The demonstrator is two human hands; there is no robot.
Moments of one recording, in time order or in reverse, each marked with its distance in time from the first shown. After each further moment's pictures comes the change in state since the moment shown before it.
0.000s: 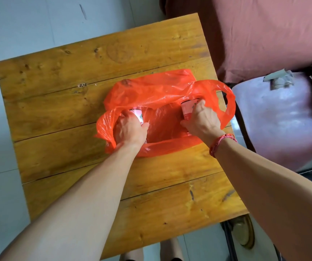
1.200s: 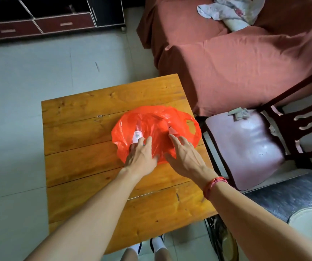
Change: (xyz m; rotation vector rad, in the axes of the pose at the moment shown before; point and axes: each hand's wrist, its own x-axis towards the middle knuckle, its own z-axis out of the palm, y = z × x) left_hand -0.120 -0.002 -0.070 0.024 -0.167 0.476; right_hand -0.161 0.014 -0.046 -0.016 0.031 -0.409
